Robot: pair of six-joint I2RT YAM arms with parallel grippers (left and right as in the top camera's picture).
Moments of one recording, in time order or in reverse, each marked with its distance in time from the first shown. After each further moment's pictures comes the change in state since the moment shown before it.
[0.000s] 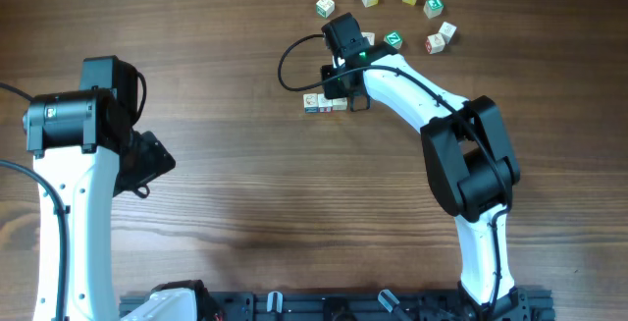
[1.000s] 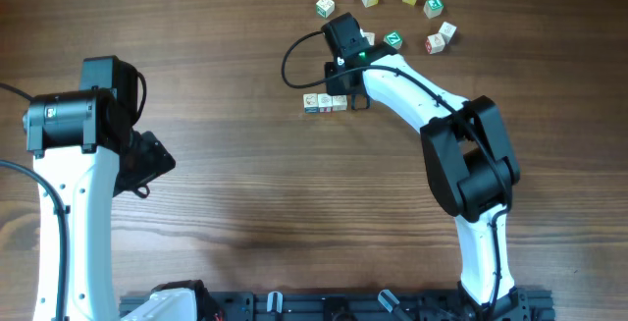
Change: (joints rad) left arm 0.000 0.000 0.000 0.000 0.000 0.000; right arm 0.000 0.000 0.000 -0.008 0.149 0.095
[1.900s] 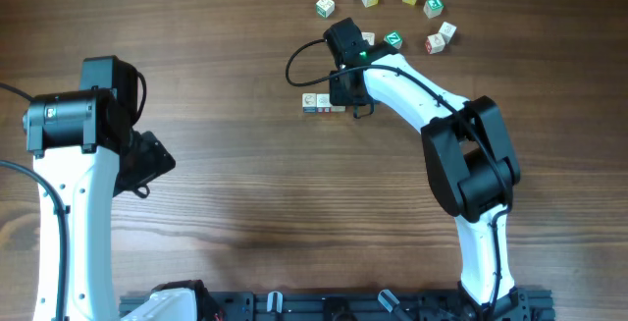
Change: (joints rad) left arm 0.000 0.000 0.000 0.000 0.000 0.000; right arm 0.000 0.000 0.000 -0.127 -0.091 0.076
